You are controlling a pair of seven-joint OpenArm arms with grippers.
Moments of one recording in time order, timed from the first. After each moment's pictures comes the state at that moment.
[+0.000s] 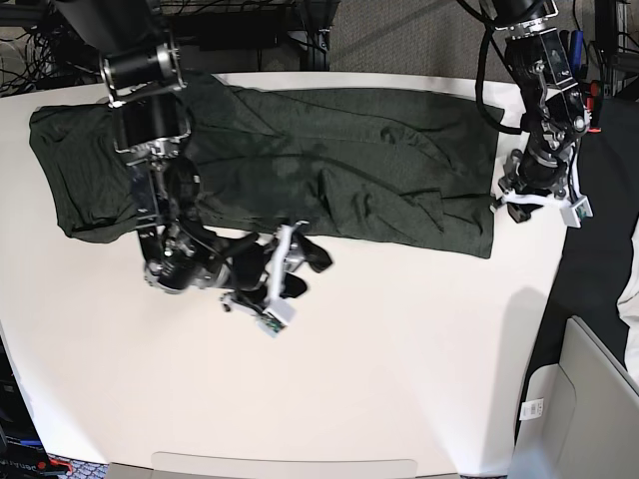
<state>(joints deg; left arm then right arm) 7.8 -8.6 -24.4 95.6 -29.4 5.9 44.0 21.9 7.5 -12.9 81.2 33.5 38.7 -59.9</state>
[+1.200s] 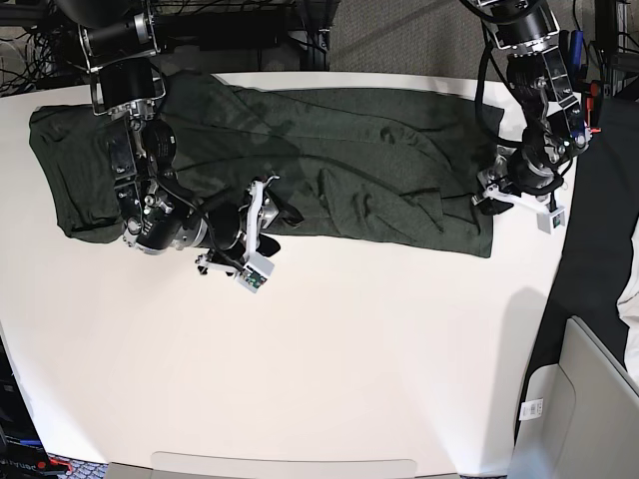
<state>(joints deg) 3.5 -9.2 -24.4 89.1 -30.0 -3.3 57.6 13.7 13.4 -13.0 89.7 34.0 38.7 -62.2</state>
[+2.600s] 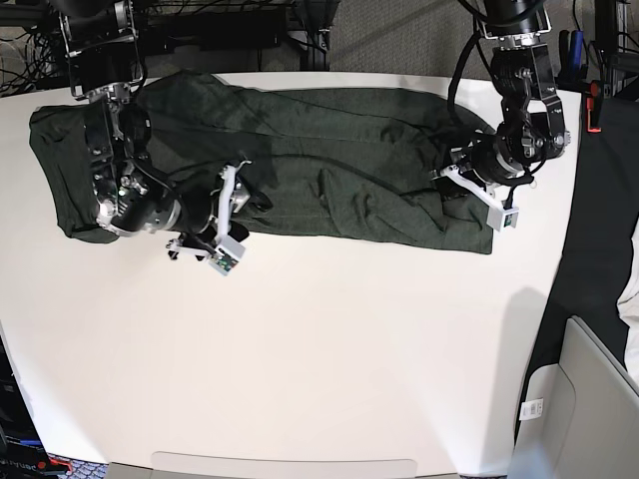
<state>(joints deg) 5.5 -9.0 -16.4 92.2 -34.7 -9.2 63.9 8.9 18.8 -10.4 94.3 34.0 38.7 -62.2</state>
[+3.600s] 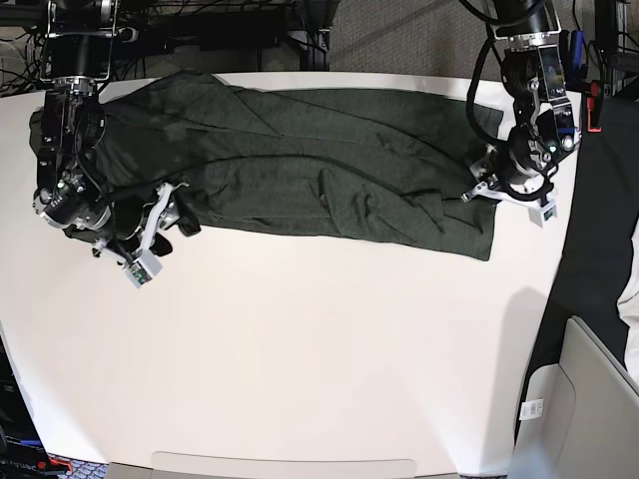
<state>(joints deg) 6.2 -11.9 -16.2 97.5 -28.2 15.8 63.2 6.0 21.9 6.4 94.6 34.1 38.7 -62.2</state>
